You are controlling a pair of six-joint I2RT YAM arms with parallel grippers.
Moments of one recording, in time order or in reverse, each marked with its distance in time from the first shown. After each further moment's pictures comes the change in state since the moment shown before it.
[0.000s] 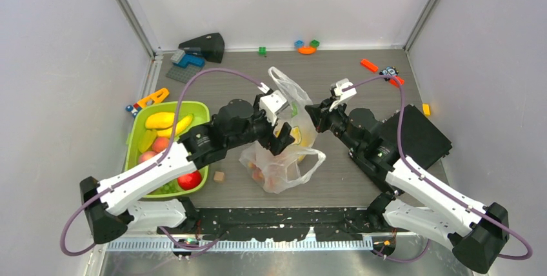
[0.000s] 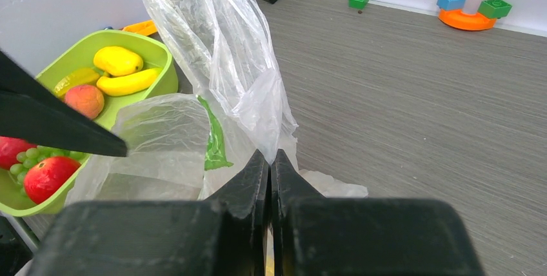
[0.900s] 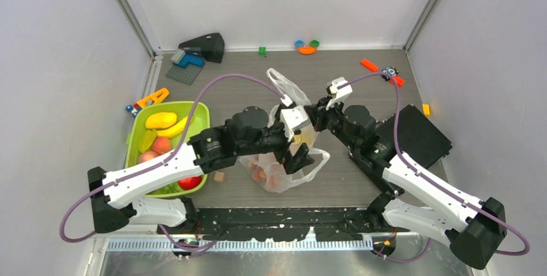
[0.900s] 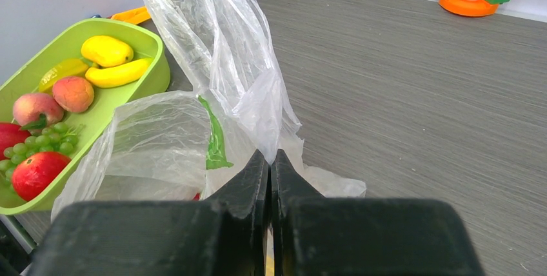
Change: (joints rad) left arm -0.150 0.021 0.089 0.016 0.162 0.006; right arm 0.000 0.046 0.023 -0.023 0.004 0.002
